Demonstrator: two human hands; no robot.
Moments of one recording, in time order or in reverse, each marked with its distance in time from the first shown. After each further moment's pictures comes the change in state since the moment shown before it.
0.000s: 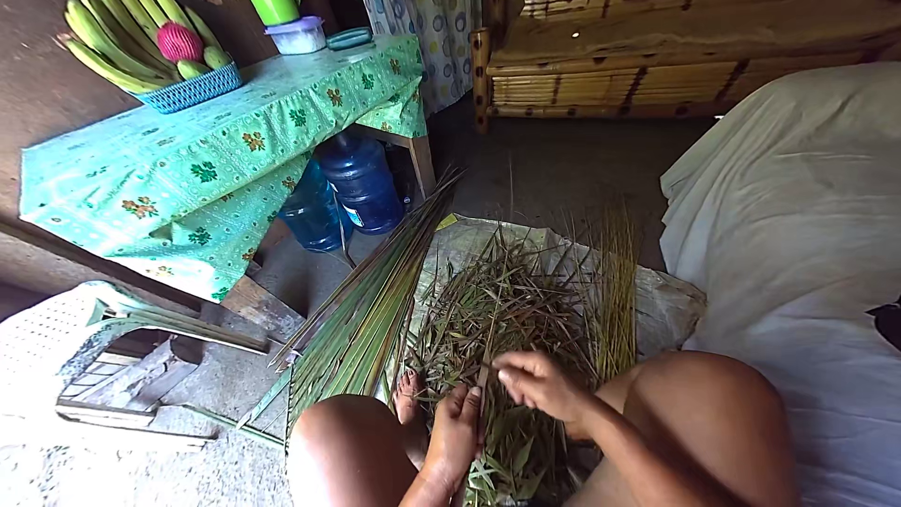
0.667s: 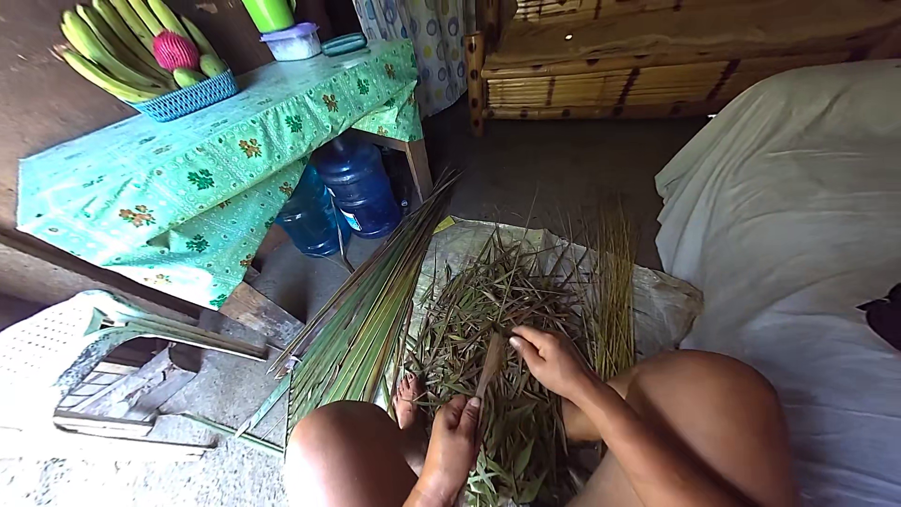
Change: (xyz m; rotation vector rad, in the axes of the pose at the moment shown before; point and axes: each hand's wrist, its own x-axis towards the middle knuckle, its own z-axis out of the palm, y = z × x) left_hand -0.004 -0.010 -0.006 0.053 -0.019 0.040; right_hand 0.014 0.014 -0.020 -0.534 0.352 -0.106
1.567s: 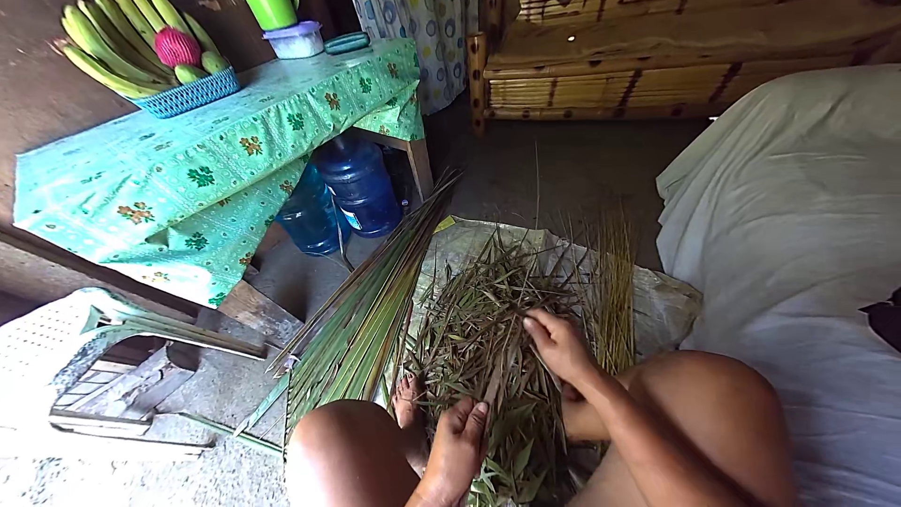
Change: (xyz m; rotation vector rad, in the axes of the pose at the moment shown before) left_hand -0.004 0.003 0.001 -0.009 -0.060 0.005; right_hand 0.011 0.008 -0.006 0.075 0.111 0.092
